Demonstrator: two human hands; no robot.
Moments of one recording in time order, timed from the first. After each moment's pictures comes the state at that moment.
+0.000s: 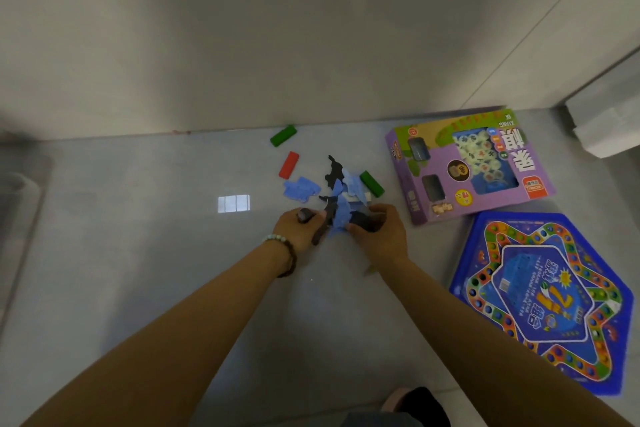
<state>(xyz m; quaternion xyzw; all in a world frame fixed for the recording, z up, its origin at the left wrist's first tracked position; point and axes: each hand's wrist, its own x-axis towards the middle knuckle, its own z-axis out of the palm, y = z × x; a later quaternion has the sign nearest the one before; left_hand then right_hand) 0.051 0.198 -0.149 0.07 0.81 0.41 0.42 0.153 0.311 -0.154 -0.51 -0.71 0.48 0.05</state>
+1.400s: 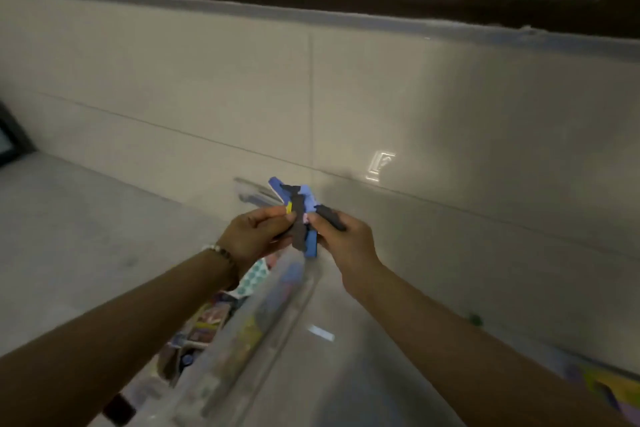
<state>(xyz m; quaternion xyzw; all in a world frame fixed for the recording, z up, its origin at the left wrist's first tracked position) -0.087 -0.169 0.189 -0.04 0.66 0.74 0.15 -0.065 -0.026 0.177 -0.12 -0.66 0.74 0.02</state>
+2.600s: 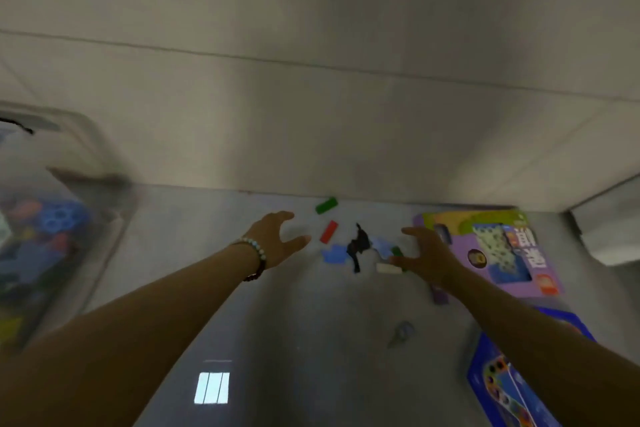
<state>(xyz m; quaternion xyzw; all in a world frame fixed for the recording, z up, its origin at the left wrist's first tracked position) -0.047 0.121 -0.039 0.20 0.88 0.25 0.34 0.103 0.367 -0.057 -0.31 -0.87 0.36 -0.11</state>
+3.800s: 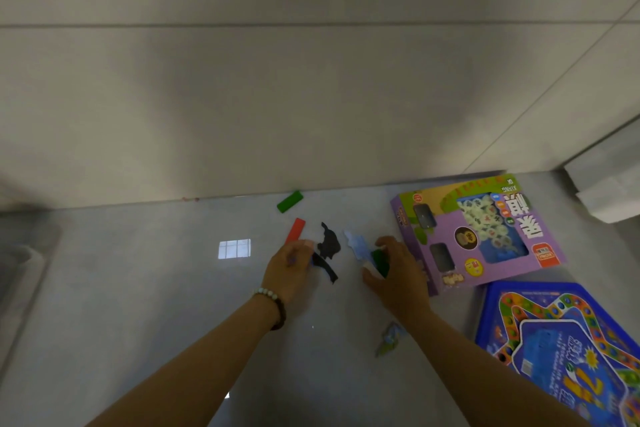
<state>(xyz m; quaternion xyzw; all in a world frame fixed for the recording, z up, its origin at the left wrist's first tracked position) 0.009 0.206 -0.125 0.05 0.78 0.51 0.36 0.132 0.356 -0.161 -0.36 -0.88 0.32 0.05</state>
